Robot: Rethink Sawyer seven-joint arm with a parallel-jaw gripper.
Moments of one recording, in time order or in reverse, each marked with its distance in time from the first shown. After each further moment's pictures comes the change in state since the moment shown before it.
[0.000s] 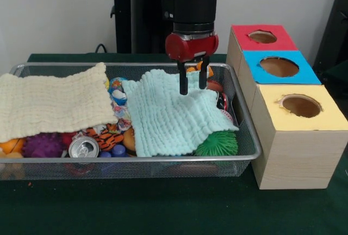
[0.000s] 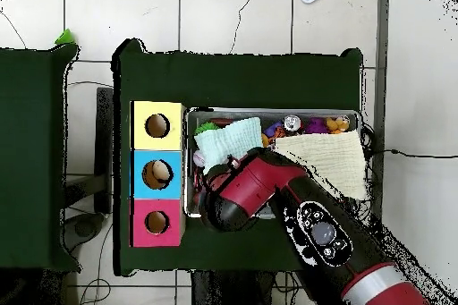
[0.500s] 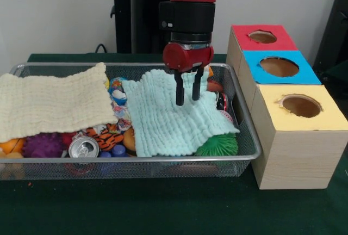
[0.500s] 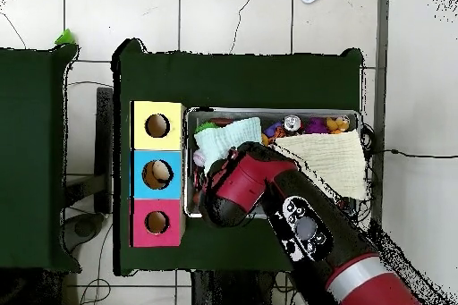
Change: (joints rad) arm 0.058 0.021 -0.036 -0.049 -0.133 0.000 0.000
